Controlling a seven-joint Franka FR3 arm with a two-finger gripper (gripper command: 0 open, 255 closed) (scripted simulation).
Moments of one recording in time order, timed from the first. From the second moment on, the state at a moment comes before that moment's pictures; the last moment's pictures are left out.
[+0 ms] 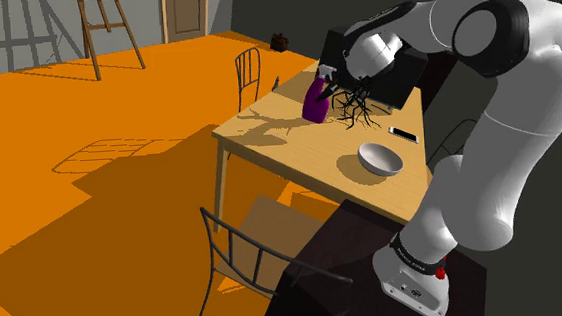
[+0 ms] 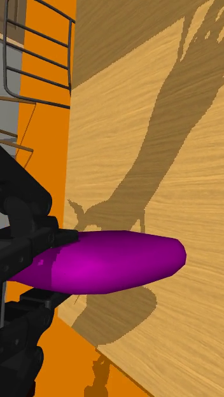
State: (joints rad) arm 0.34 0.14 -0.97 -2.13 0.85 2.42 -1.45
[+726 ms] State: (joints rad) arm 0.39 0.01 -1.00 -2.09 0.63 2.38 -1.27
